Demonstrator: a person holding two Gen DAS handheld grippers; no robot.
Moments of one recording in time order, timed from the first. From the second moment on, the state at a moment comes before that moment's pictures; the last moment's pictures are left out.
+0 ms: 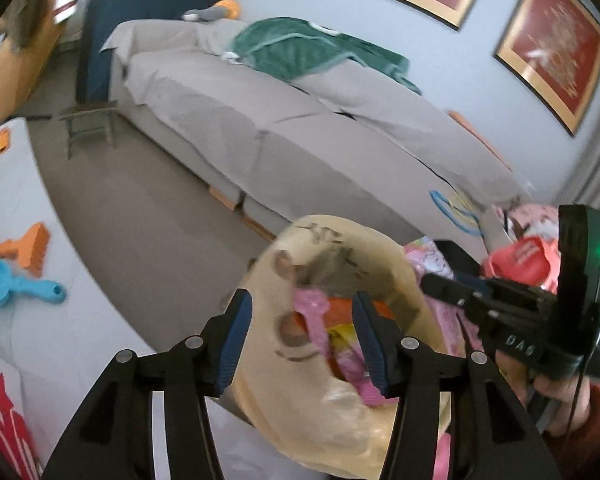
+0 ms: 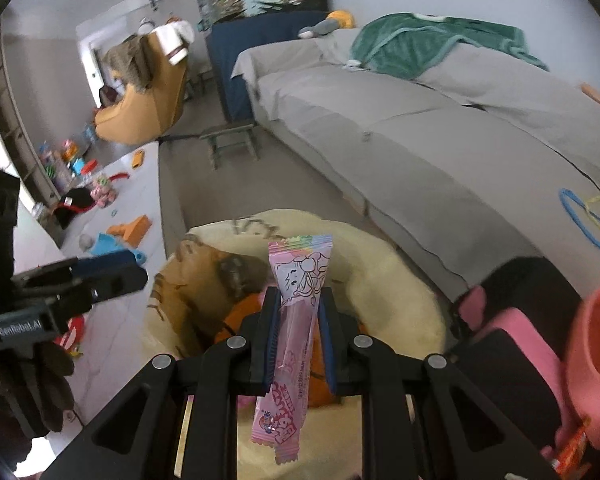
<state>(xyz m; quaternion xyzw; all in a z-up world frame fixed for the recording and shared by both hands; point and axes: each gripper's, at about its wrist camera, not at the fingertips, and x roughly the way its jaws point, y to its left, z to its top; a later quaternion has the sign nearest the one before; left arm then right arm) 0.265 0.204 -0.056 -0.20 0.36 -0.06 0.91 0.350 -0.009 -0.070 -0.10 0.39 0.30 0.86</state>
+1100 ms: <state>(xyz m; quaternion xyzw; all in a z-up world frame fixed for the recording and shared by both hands) 0.233 0.088 -0.043 -0.16 0.39 -0.21 0.88 0.234 -0.176 -0.033 -0.07 0.34 0.17 0.92</state>
